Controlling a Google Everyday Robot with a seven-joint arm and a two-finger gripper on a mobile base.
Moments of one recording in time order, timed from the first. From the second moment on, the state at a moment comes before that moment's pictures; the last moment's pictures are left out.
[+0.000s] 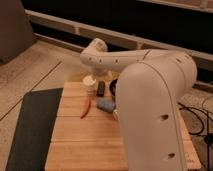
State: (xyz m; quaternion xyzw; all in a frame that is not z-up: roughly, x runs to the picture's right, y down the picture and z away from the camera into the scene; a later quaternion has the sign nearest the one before) arm -0.029 -0.060 0.864 -0.09 0.15 0.71 0.69
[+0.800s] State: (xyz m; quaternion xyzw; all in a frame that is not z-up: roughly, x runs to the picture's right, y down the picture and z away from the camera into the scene) arm -0.045 -0.073 0.900 -0.15 0.11 0.70 0.69
